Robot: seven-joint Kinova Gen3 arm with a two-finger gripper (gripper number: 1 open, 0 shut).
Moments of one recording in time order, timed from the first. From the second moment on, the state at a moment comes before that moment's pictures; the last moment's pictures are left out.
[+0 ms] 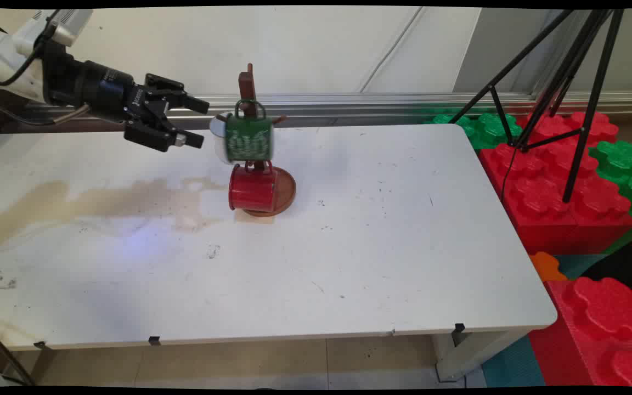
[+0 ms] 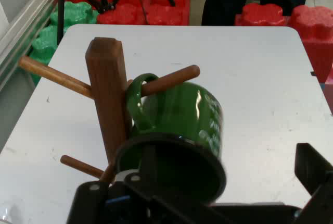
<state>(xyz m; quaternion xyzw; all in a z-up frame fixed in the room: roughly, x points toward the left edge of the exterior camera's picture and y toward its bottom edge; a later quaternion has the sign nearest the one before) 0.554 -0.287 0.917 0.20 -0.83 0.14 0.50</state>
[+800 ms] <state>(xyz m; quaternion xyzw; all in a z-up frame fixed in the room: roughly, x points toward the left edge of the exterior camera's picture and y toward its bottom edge) 0.579 -0.269 0.938 0.17 -0.84 0.15 0.49</state>
